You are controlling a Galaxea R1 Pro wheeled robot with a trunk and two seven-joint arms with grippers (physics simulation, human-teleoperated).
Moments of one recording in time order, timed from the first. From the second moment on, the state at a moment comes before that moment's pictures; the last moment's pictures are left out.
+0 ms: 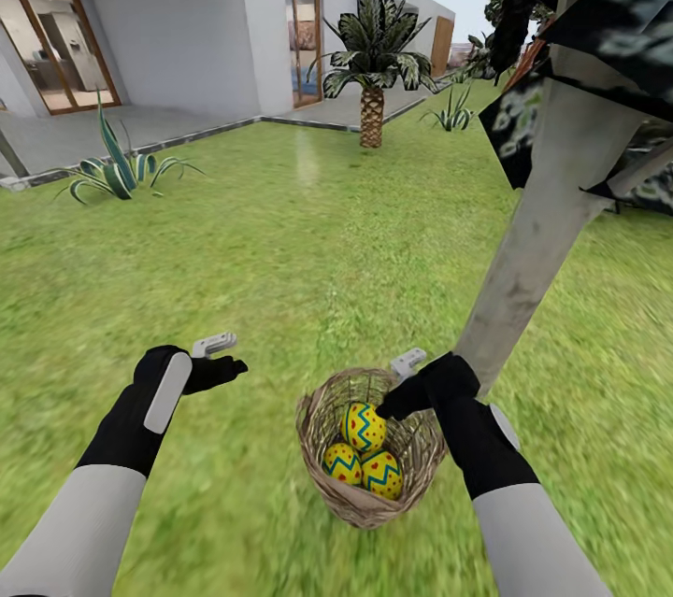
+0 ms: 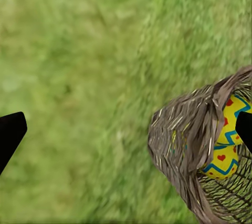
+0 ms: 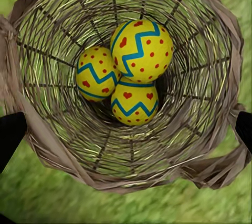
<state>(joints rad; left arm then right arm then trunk) -0.72 0.07 0.02 -1.12 0.52 1.00 0.30 -0.67 0.12 0.07 -1.20 0.86 0.99 0.89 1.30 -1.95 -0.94</state>
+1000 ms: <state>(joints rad) -0.72 0.06 0.02 -1.11 0.52 1.00 0.30 -0.67 0.11 0.13 -1.20 0.86 0.87 0.89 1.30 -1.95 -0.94</state>
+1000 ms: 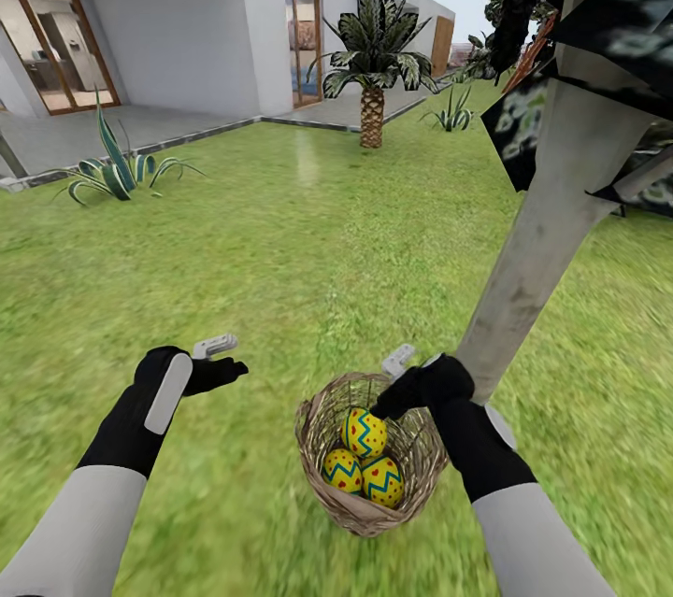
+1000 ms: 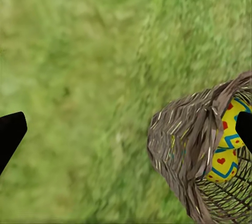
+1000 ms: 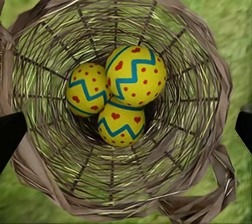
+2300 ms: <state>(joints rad) -0.72 0.06 0.02 -1.10 0.53 1.01 0.30 -0.67 0.11 0.30 -1.21 0.85 0.85 0.73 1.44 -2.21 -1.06</state>
